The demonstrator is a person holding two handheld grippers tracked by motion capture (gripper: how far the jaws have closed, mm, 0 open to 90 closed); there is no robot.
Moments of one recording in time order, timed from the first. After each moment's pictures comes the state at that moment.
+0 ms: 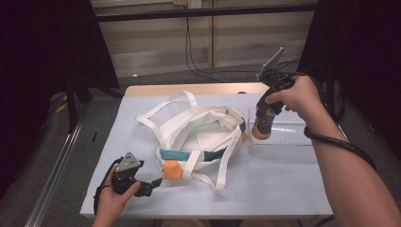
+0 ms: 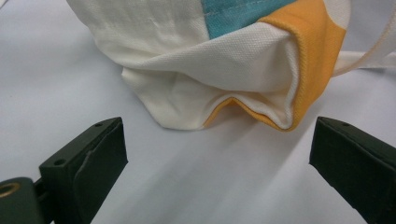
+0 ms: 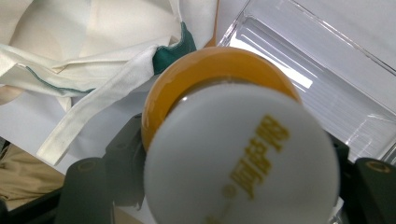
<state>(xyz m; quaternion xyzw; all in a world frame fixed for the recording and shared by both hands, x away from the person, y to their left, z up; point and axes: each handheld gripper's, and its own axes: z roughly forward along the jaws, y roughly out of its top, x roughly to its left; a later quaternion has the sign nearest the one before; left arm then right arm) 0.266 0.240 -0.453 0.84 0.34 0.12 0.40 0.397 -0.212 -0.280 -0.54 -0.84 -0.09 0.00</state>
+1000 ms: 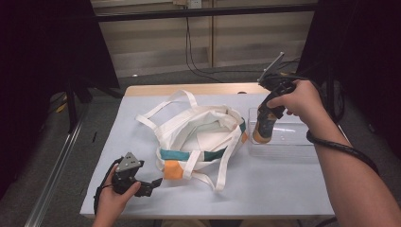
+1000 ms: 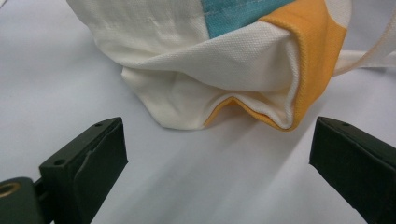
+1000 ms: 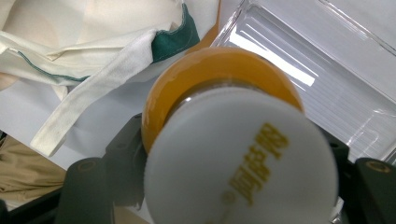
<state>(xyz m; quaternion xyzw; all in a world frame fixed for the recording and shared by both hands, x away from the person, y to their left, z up) 0.266 0.239 -0.453 0.84 0.34 0.12 0.40 0.390 -0.214 -0.288 -0.53 -0.84 -0.08 0.01</state>
